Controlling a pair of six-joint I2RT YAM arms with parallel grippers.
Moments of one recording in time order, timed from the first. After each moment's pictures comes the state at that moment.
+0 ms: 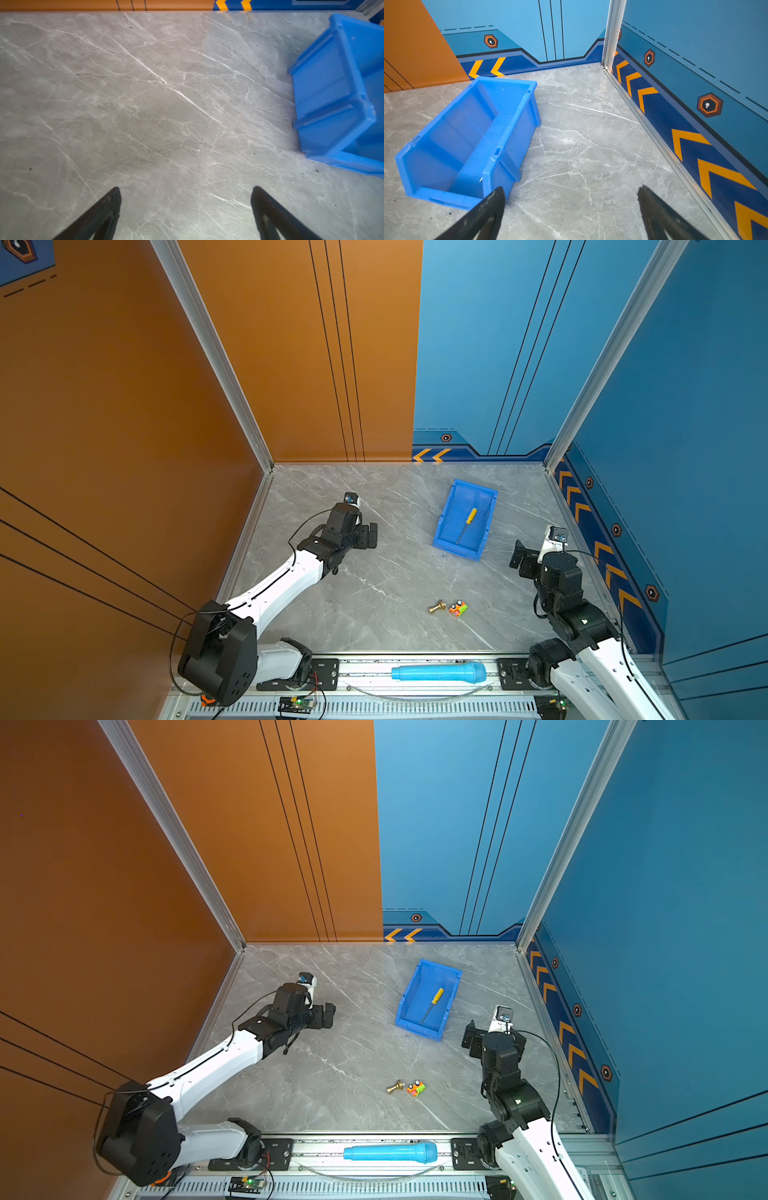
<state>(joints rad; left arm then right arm) -0.43 1.29 0.84 -0.25 -0.18 -0.27 0.29 0.54 0.46 -0.35 0.47 0.19</state>
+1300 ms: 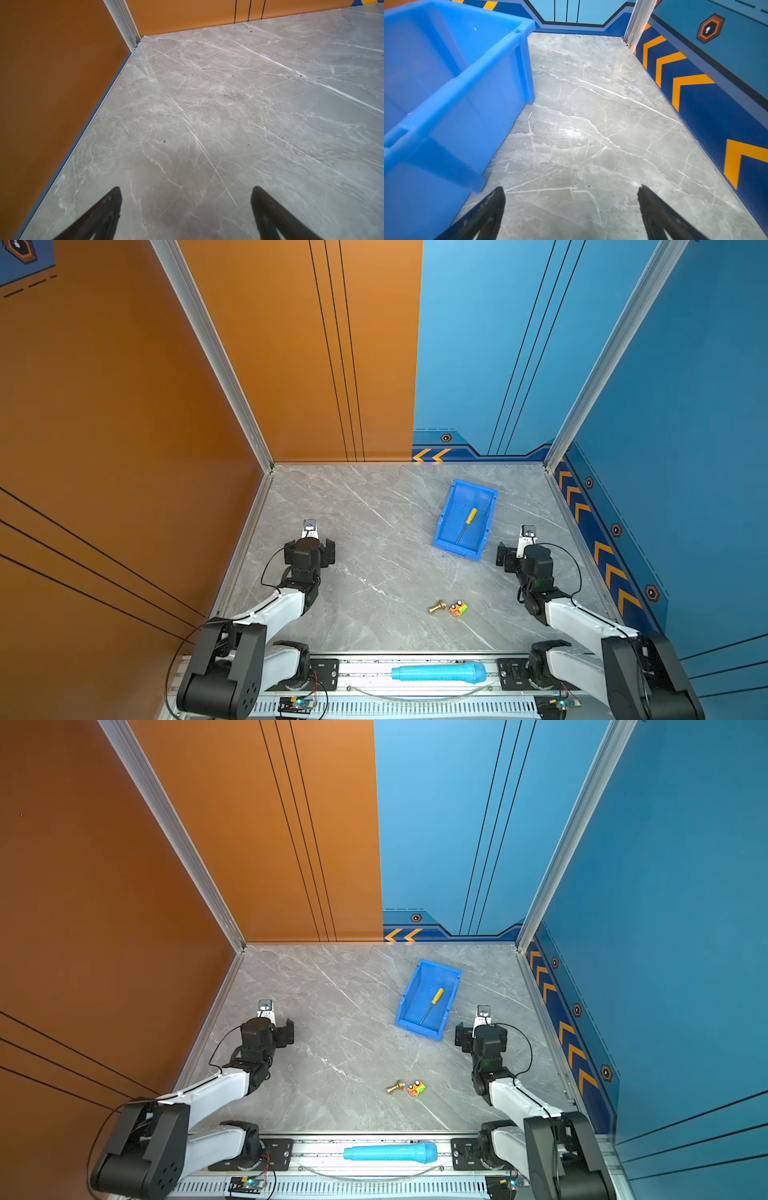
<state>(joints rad) -0.12 1.24 0.33 0.42 -0.35 0.00 0.11 1.18 0.24 0.47 0.27 0.02</state>
